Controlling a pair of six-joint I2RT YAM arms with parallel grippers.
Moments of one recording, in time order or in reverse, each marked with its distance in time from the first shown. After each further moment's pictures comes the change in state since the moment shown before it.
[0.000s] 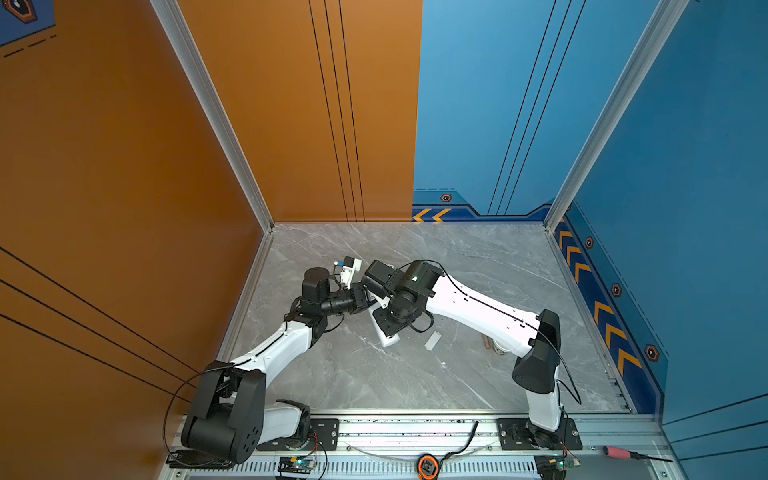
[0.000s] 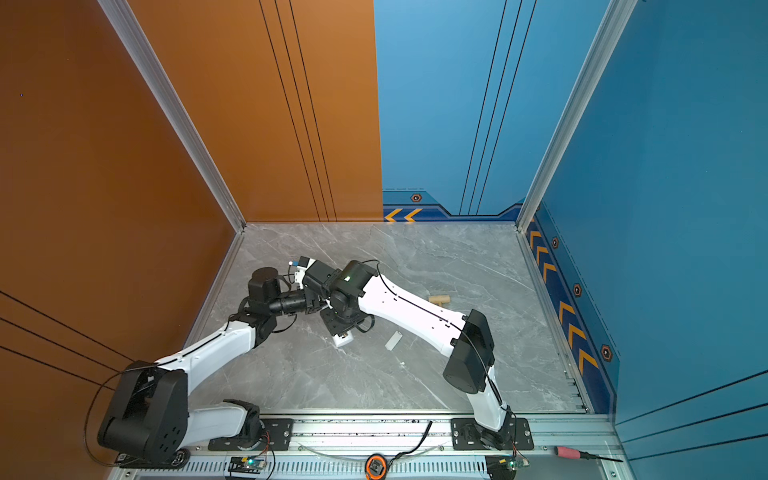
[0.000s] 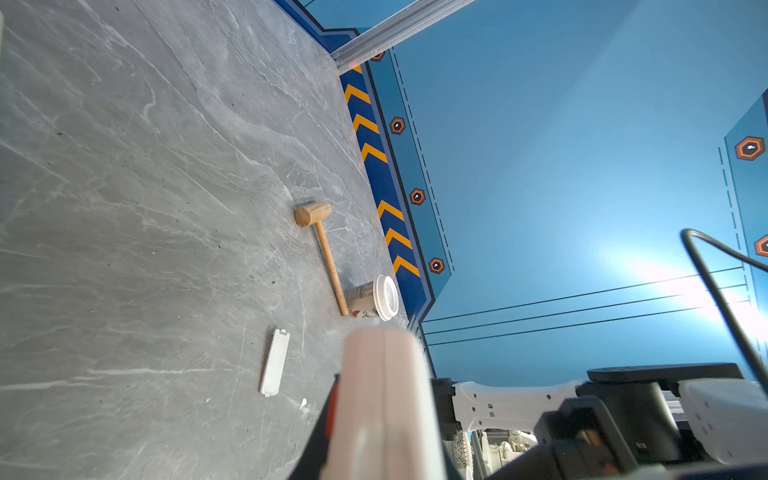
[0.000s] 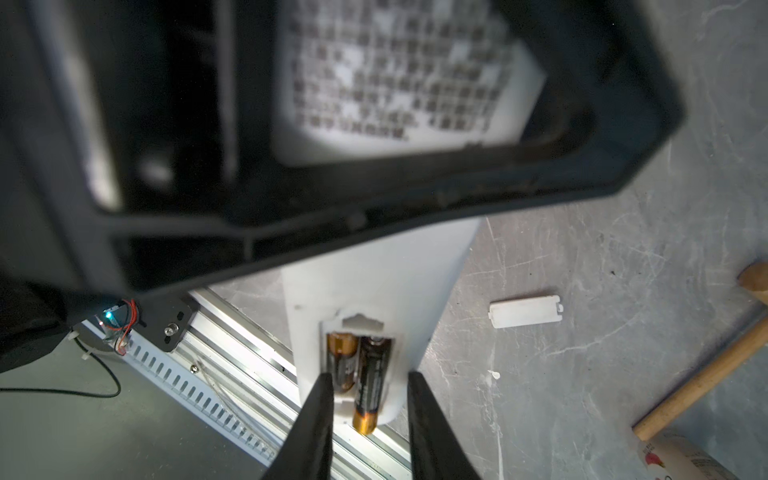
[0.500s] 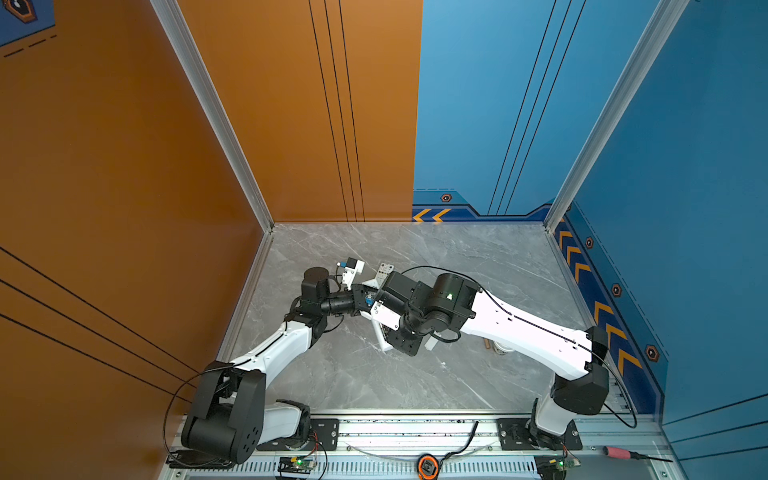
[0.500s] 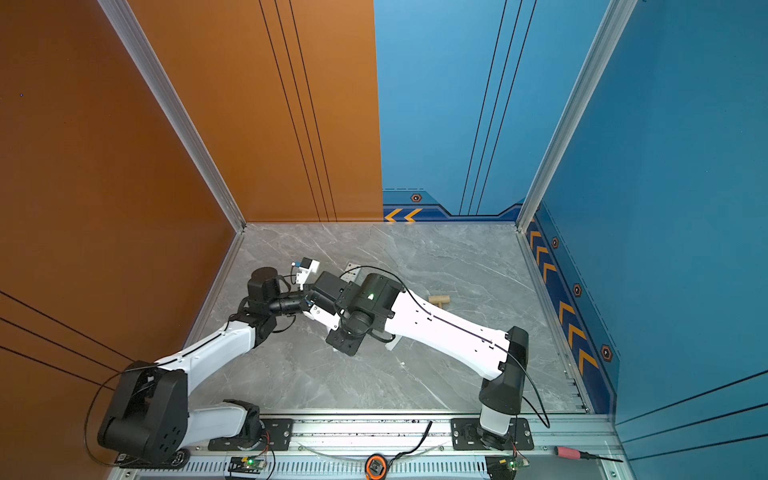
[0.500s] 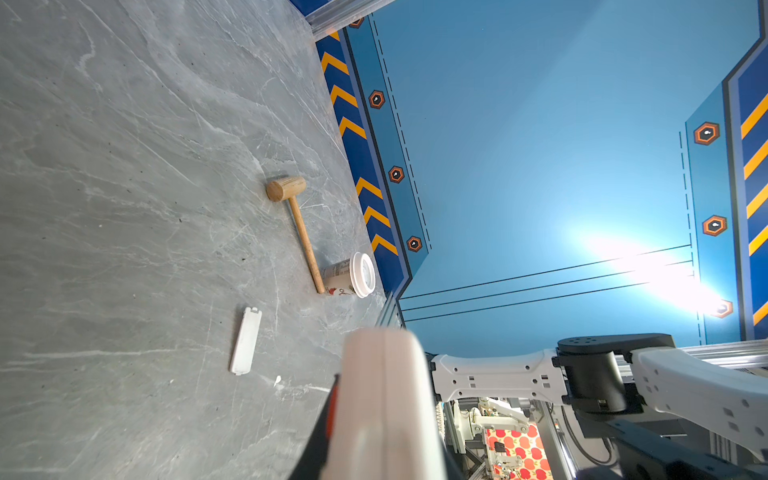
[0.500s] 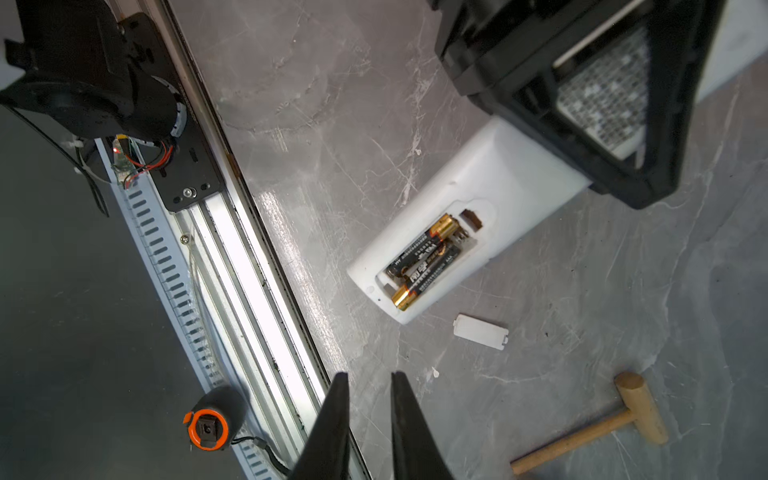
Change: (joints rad) left arm 0.005 -0.001 0.000 0.008 0.092 -0.043; right arm 0.097 -0.213 -0.133 0.019 0.009 -0.461
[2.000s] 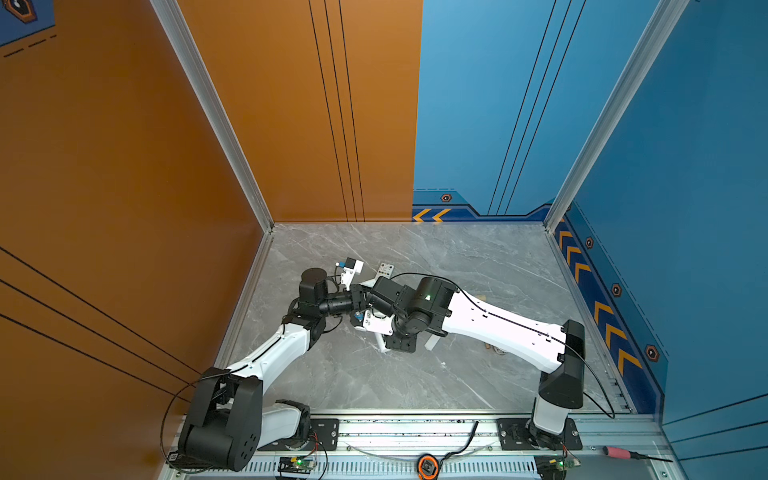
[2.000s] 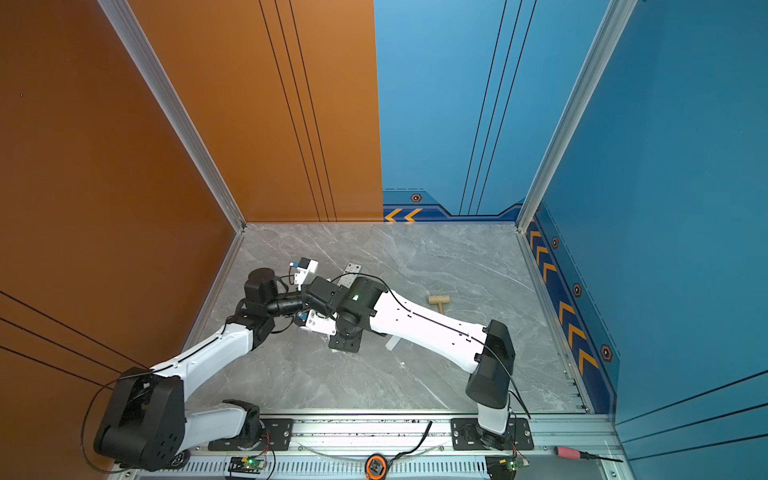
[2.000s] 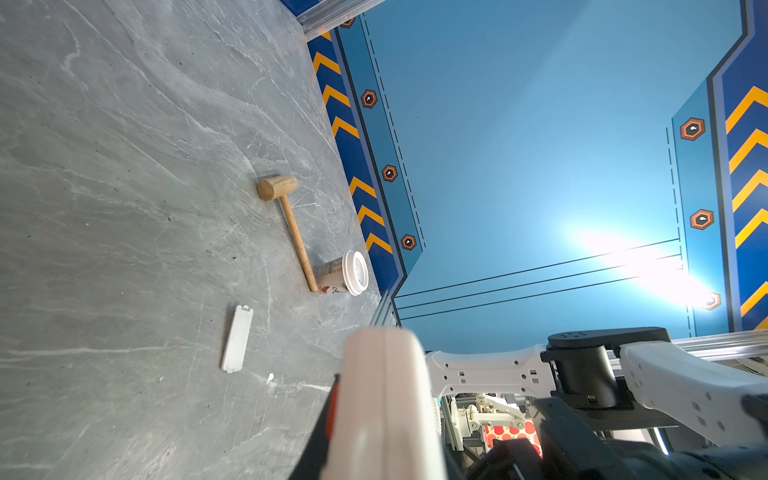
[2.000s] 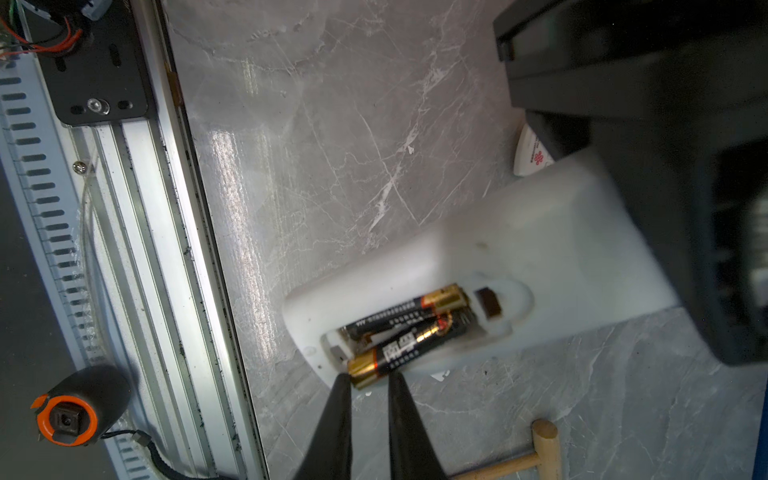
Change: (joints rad) left arm 0.000 -0.035 -0.014 0.003 0.000 -0.013; right arm -0.019 0.082 -0.042 0.061 0.058 -0.270
